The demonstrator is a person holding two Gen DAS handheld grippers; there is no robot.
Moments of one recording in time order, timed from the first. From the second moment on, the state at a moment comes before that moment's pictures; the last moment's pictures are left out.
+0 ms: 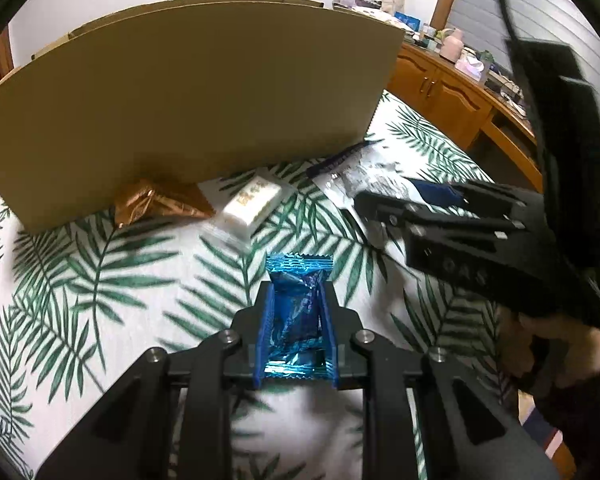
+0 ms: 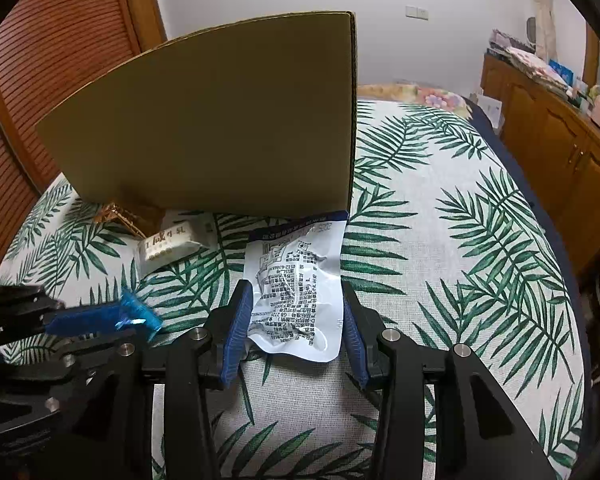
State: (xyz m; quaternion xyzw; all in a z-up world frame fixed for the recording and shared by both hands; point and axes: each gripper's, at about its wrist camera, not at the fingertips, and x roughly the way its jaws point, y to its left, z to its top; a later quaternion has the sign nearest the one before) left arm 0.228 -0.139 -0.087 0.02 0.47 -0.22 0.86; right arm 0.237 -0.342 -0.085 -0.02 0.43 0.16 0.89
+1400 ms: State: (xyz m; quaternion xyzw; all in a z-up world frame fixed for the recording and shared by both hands) left arm 0.191 -0.073 0.034 -0.03 0.35 -0.20 0.92; right arm 0.169 -0.354 0.007 -0.02 0.34 0.19 0.92
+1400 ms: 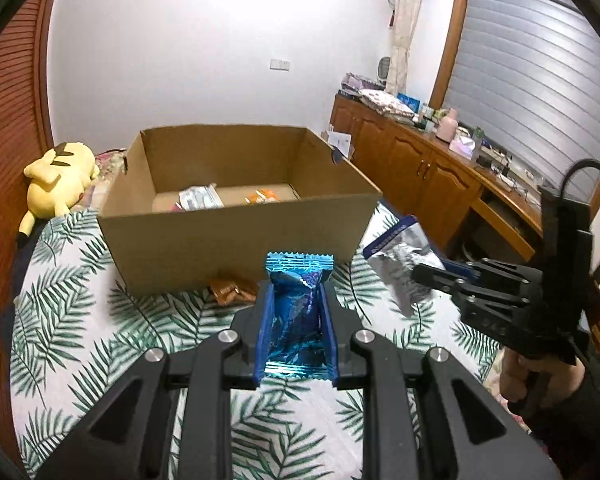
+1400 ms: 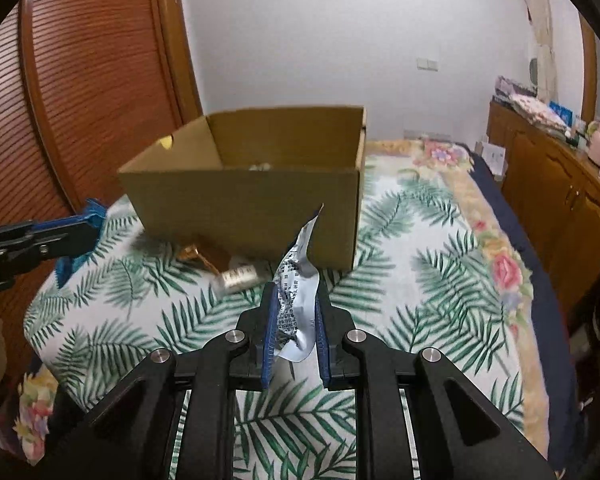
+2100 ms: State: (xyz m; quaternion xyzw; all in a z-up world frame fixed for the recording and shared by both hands) left arm 0.269 -0.038 0.066 -0.04 0.30 -0.19 0.93; right arm 0.216 -0.307 0.079 -0.04 0.26 0.23 0.94
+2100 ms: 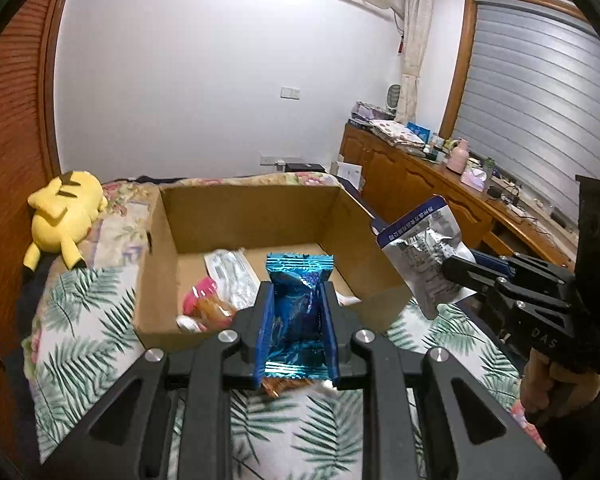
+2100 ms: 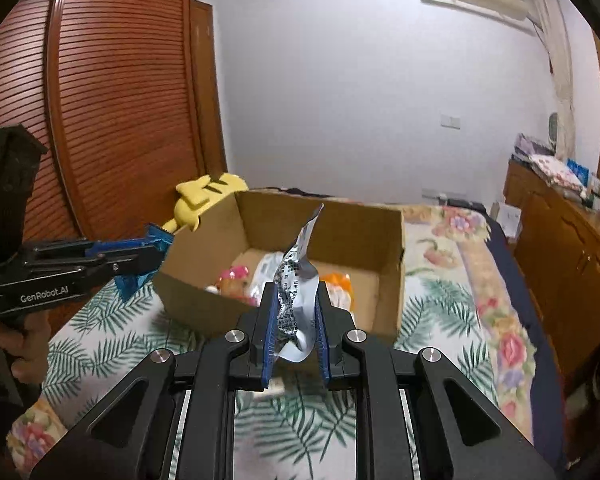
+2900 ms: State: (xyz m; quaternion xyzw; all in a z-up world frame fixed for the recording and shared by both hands) left arm 0.355 -0.040 0.025 -0.03 0.35 -0.17 0.92; right arm 0.310 -0.268 0.037 -0.07 0.30 0.23 0.92
